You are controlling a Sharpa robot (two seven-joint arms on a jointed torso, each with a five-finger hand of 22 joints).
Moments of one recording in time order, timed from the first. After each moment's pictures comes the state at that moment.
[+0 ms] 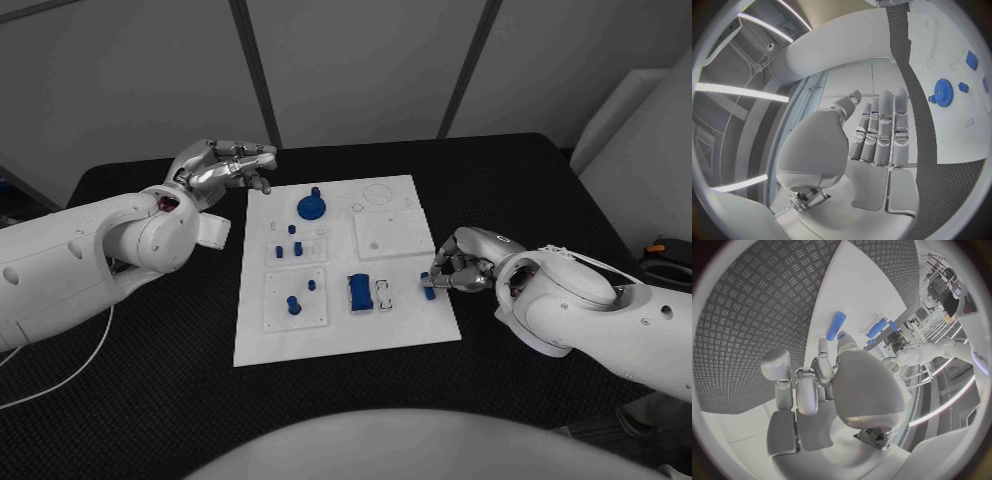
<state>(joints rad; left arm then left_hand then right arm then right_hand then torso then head) 1.09 -0.93 0.09 1.45 -0.16 -0.22 0.33 1.31 -0.14 0.40 -0.05 0.11 1.04 0.18 0.09 0.07 1.04 0.11 0.38 0.08 1.09 0.03 0.98 0.36 0.19 1.05 0.14 0.49 0.92 0.92 -1.00 0.08 1.82 -1.54 -0.31 -0.56 1.34 -0.10 -0.08 0.29 0.28 1.11 0.07 0.25 0.33 1.38 0.00 1.22 1.22 1.46 -0.06 1.54 1.31 0.12 1.28 0.05 1.24 0.96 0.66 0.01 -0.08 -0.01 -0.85</state>
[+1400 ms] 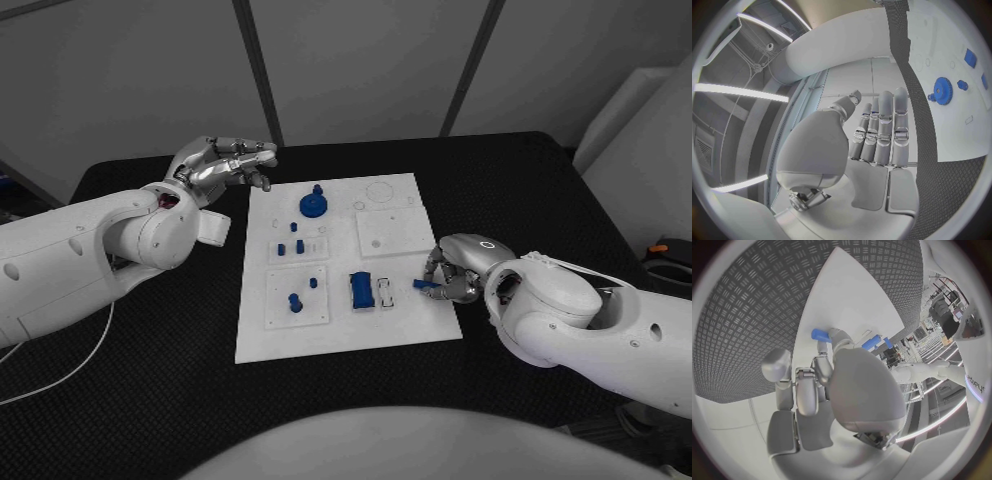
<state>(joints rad) 1.09 -0.94 0.09 1.45 -0.16 -0.22 0.33 1.31 -0.14 0.40 -0.05 0.11 1.03 0.18 0.09 0.07 1.04 0.11 0.38 0.08 1.09 0.03 0.98 0.36 0.19 1.05 0.14 0.49 0.92 0.90 -0.97 0.08 1.86 -1.72 -0.23 -0.61 1.47 -0.10 0.10 0.23 0.47 1.12 0.05 0.26 0.34 1.38 -0.02 1.20 1.23 1.47 -0.08 1.54 1.31 0.12 1.30 0.03 1.24 0.98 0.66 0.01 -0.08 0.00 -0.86</state>
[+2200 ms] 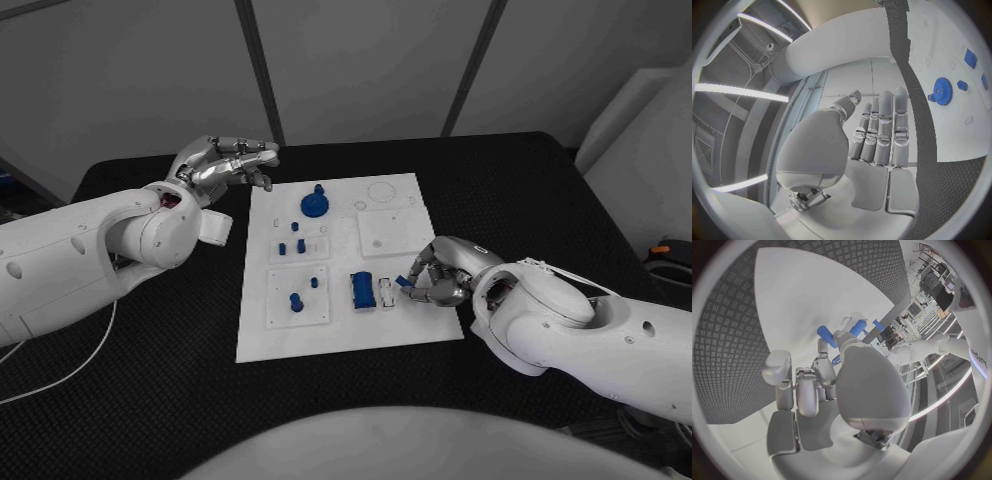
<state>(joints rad) 1.09 -0.94 0.09 1.45 -0.16 -0.22 0.33 1.31 -0.14 0.40 -0.05 0.11 1.03 0.18 0.09 0.07 1.04 0.11 0.38 0.08 1.09 0.03 0.98 0.36 0.19 1.05 0.14 0.49 0.92 0.89 -0.93 0.07 1.89 -1.53 -0.36 -0.63 1.36 -0.16 0.21 0.26 0.49 1.12 0.05 0.29 0.34 1.40 -0.03 1.22 1.26 1.47 -0.08 1.55 1.31 0.12 1.30 0.03 1.25 1.01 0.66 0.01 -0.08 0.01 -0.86</state>
